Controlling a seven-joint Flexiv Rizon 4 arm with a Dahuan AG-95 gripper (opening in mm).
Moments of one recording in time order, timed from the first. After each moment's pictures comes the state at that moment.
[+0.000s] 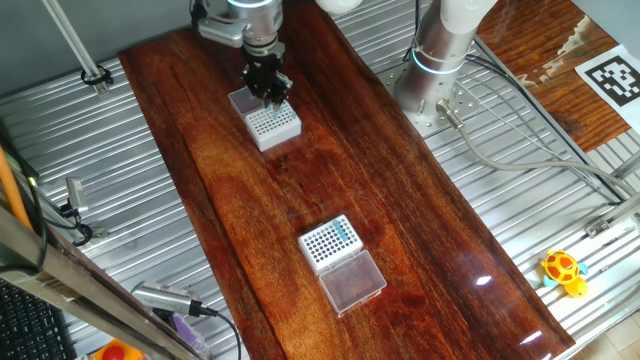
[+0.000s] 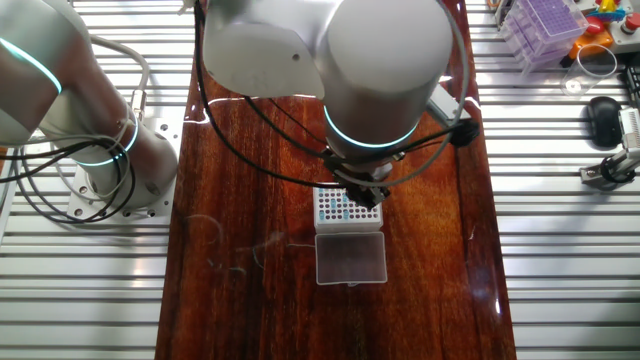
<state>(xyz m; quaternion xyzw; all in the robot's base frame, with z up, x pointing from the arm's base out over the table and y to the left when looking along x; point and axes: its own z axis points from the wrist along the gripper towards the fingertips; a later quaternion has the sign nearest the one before) 0.409 -0.081 0.105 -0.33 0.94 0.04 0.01</state>
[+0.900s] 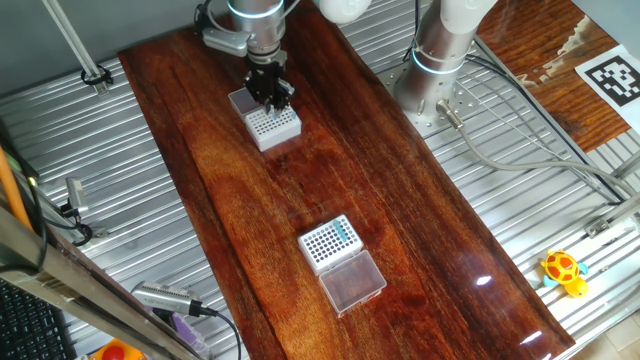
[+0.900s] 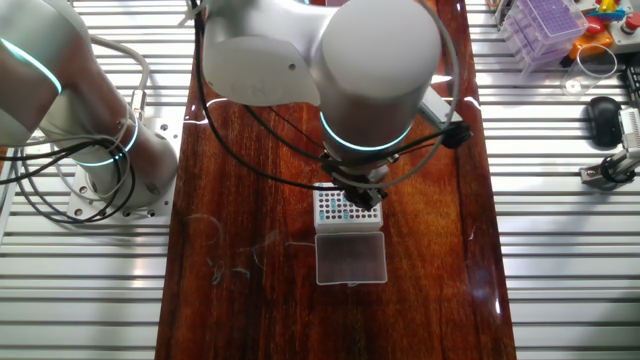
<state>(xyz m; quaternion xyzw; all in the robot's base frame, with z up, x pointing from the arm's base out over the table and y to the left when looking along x) 0.407 -0.080 0.087 -0.34 0.94 0.03 0.01</state>
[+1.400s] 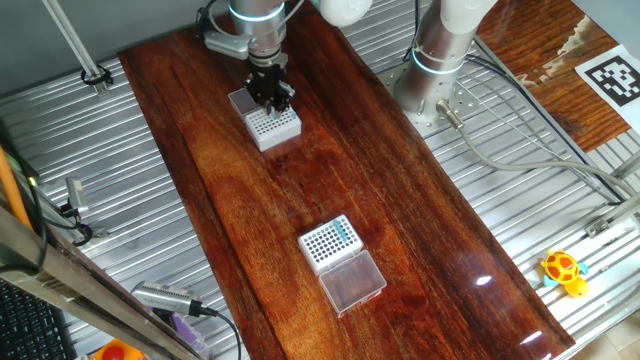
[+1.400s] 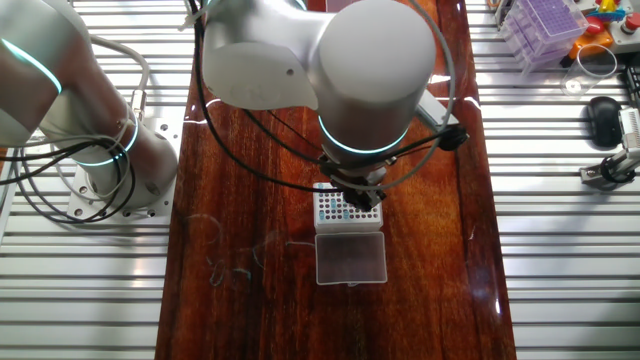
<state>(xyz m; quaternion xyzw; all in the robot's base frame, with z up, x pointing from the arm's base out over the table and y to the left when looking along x) 0.404 -0.080 0.078 -0.34 0.94 0.03 0.01</state>
